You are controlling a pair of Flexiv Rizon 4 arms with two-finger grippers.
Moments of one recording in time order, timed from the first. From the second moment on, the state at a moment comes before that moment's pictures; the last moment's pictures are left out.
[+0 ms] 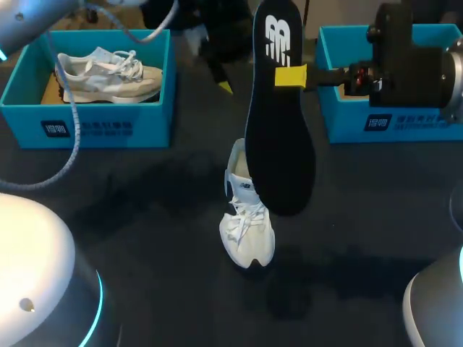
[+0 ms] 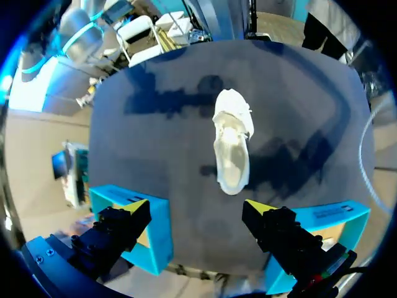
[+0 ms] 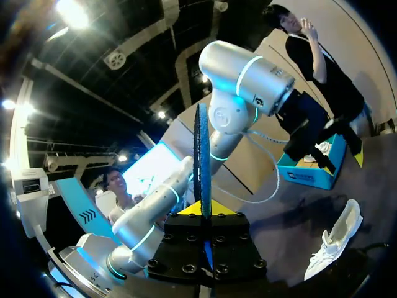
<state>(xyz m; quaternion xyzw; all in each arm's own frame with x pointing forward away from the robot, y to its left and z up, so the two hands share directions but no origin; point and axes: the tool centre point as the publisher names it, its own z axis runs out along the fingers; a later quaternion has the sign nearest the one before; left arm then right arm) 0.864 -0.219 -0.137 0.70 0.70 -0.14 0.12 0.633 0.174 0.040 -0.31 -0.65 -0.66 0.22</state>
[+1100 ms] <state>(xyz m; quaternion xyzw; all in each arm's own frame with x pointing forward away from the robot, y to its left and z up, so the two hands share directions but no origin) 0.870 -0.207 -0.121 0.63 0.66 -0.31 0.26 0.686 0.156 0.067 -0.34 -0.55 -0.70 0.31</state>
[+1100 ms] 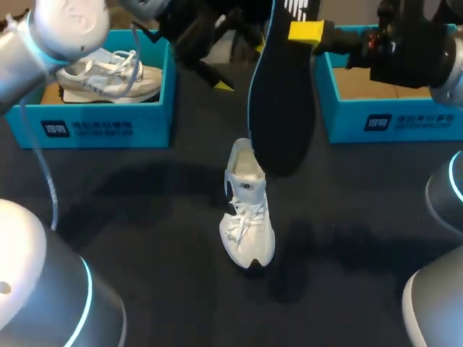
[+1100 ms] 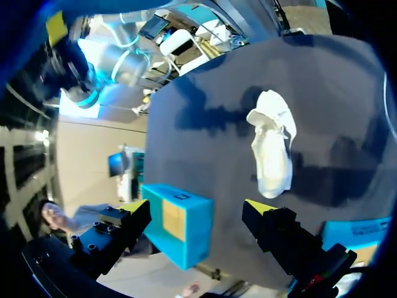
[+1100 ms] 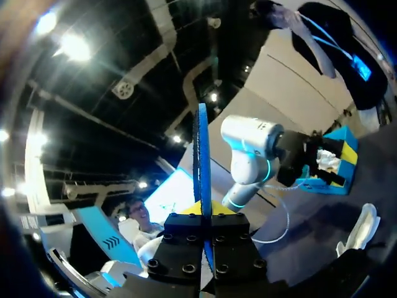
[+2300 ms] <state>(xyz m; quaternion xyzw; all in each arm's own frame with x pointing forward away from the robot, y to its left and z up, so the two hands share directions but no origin) 0.834 -0.171 -0.084 0.54 0.53 -0.46 0.46 0.766 0.124 -0.001 -0.52 -0.49 -0.57 0.41</state>
